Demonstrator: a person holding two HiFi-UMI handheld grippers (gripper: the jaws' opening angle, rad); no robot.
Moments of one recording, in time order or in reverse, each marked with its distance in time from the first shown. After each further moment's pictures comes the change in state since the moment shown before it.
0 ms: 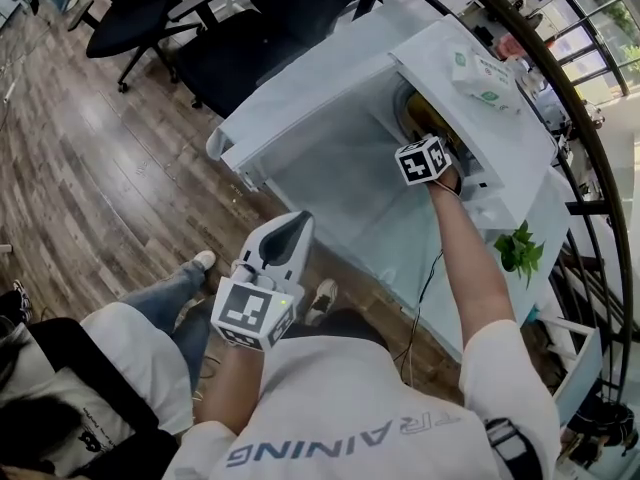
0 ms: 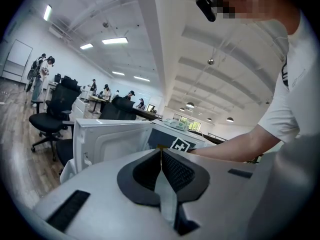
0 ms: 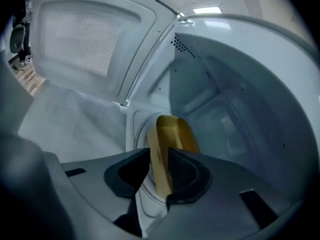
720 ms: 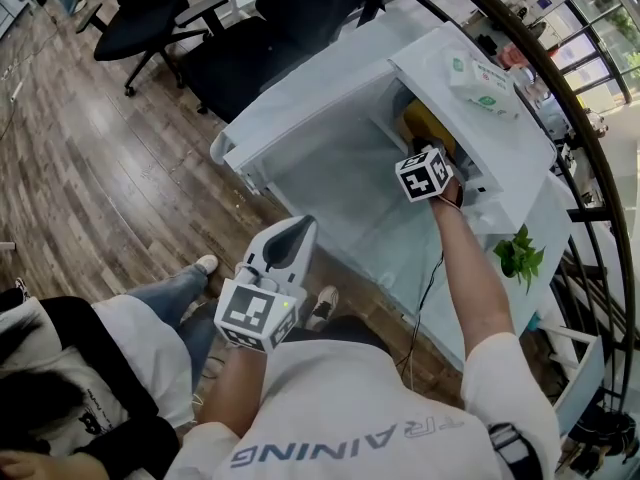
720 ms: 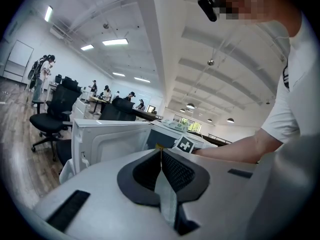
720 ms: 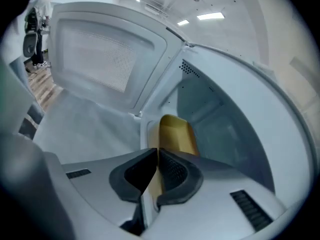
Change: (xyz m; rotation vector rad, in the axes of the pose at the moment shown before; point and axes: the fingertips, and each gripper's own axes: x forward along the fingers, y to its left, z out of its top) left arm -0.001 -0.010 -0.001 -0.001 -0.010 0.005; right arm -0.037 0.017 0.015 -0.034 -0.083 0.084
